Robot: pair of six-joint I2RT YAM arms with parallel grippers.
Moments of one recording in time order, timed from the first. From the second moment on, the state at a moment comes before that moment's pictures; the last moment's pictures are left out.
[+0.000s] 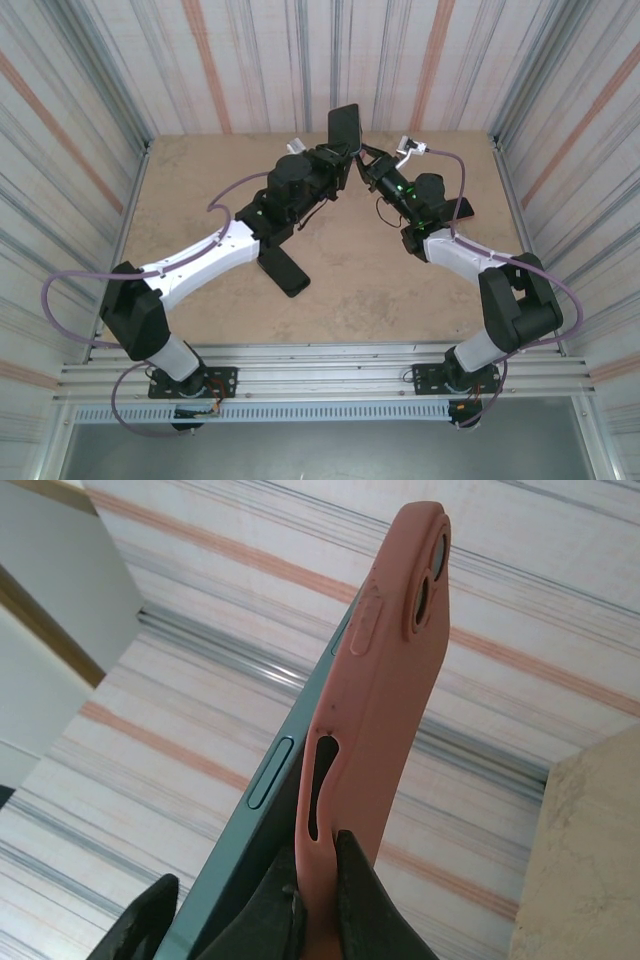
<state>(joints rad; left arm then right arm) -0.81 1.57 1.33 0.22 -0.18 -1.64 0.42 1.53 0.87 1.01 -0.30 1.36</state>
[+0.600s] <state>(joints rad) -0.81 1.61 1.39 0.26 -0.21 -1.65 0.43 1.55 0.86 1.14 -0.28 1.35</state>
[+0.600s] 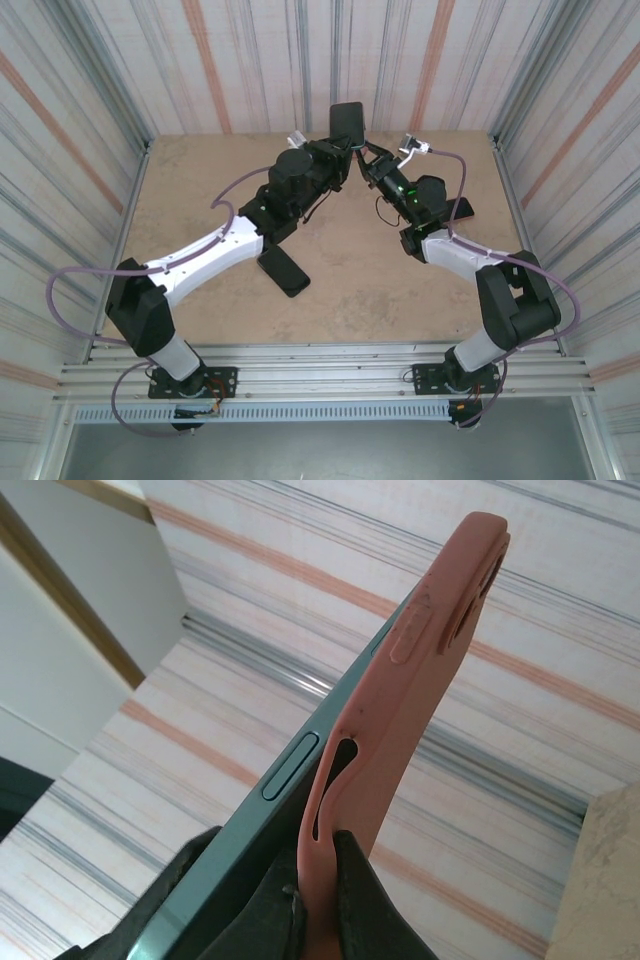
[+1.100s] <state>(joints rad) -0.80 1.61 1.39 0.26 -0.20 -1.64 0.43 1.55 0.87 1.03 -0.25 1.35</state>
